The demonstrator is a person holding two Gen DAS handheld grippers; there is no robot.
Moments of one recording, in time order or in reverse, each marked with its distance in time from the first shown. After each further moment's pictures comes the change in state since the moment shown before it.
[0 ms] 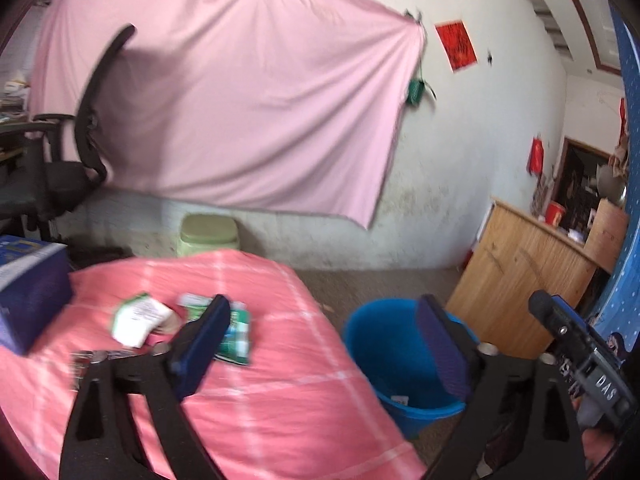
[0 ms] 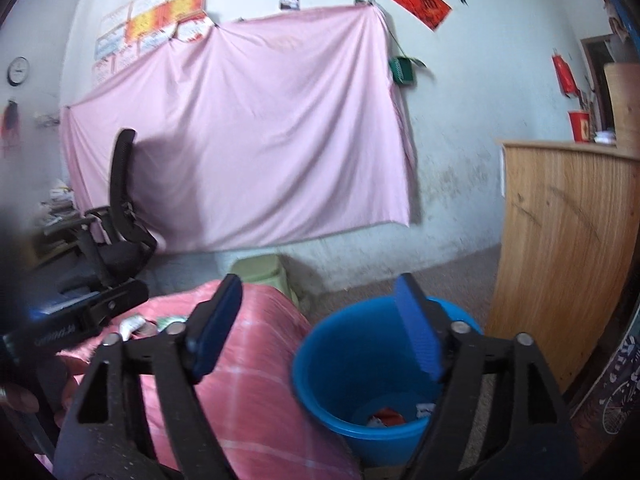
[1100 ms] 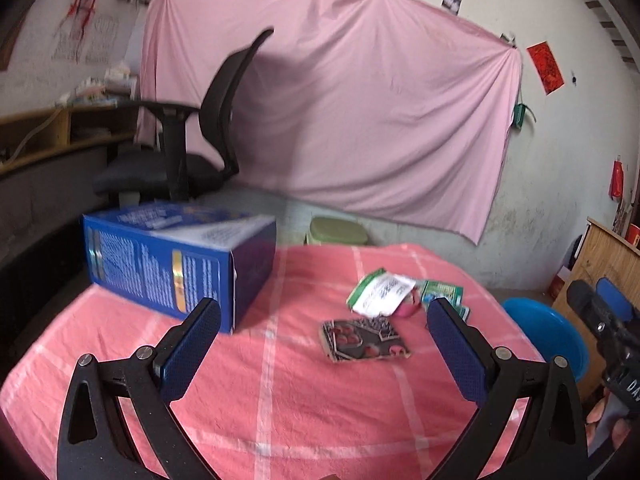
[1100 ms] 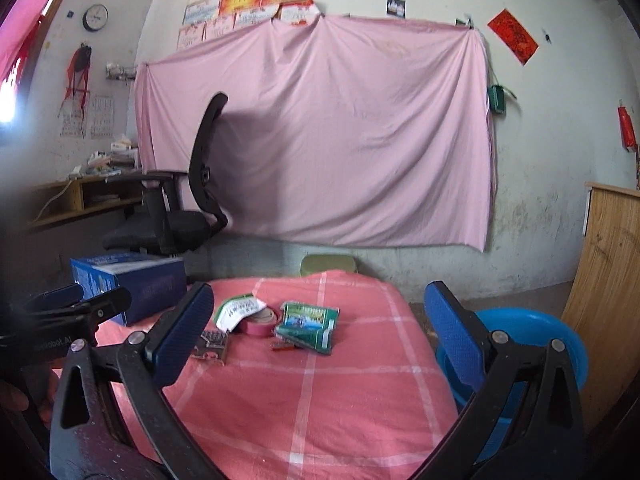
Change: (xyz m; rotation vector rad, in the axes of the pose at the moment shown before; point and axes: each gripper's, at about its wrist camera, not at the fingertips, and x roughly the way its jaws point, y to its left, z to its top) left arm -0.070 0.159 -0.055 -0.092 -0.008 0.318; right arm 0.029 0.166 -0.052 -0.193 0.000 0.164
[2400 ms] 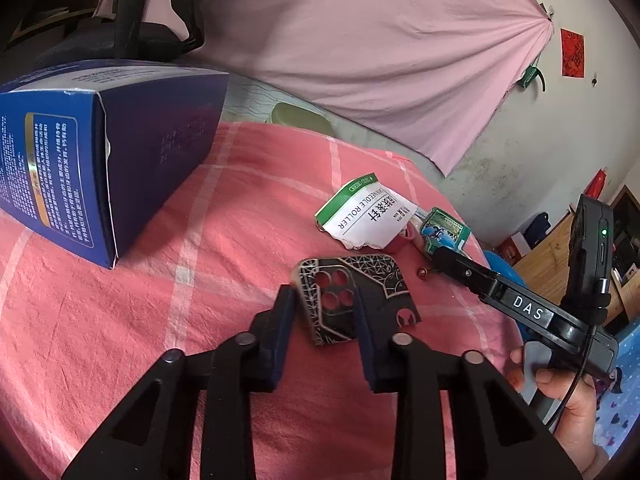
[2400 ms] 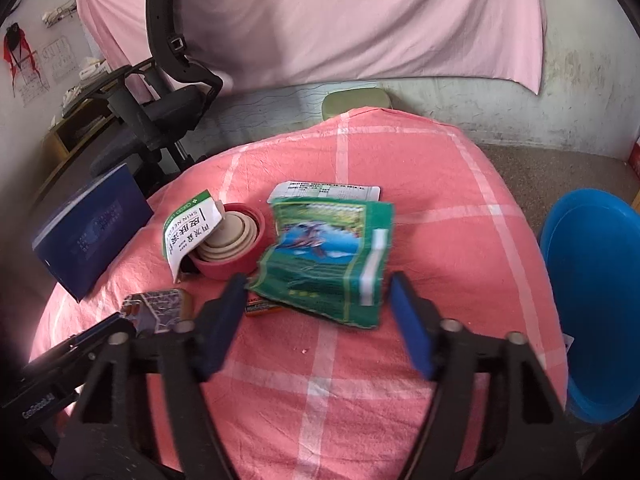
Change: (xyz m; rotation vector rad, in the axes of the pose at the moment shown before) left arm 0.089 0.007 -0.011 -0.169 0.389 -0.201; right arm 0.165 -0.024 -0.036 0.173 0.616 0.151
